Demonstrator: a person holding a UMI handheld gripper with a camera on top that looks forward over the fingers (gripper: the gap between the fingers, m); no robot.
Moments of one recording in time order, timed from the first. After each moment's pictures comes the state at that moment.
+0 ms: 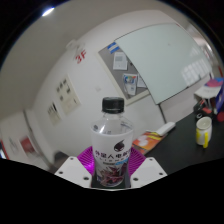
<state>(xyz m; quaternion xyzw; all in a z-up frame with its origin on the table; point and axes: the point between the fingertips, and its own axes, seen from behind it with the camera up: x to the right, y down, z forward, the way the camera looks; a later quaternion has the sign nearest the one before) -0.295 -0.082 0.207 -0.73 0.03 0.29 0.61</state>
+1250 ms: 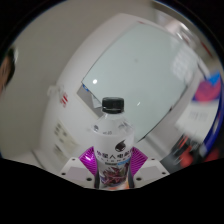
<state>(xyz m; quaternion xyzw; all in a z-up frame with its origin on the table) 0.029 0.035 0.318 -0.64 0.15 0.40 0.64</state>
